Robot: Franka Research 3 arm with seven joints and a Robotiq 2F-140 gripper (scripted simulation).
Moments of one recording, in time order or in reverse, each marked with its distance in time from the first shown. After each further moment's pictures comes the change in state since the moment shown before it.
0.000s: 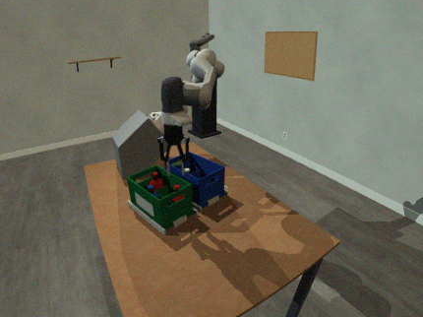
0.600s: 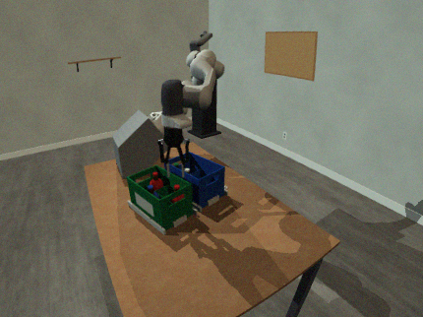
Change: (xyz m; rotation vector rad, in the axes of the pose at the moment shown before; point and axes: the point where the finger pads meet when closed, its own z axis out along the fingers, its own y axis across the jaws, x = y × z) arm -0.003 0.001 0.010 0.000 -0.009 0.005
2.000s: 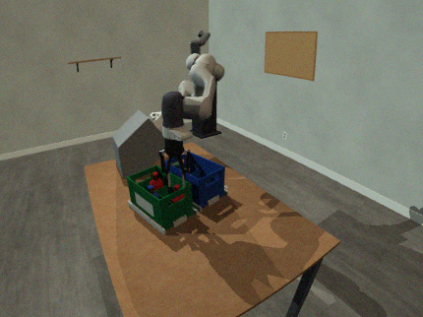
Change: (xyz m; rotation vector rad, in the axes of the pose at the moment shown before) arm 0.000 0.000 0.049 0.001 -0.002 0.007
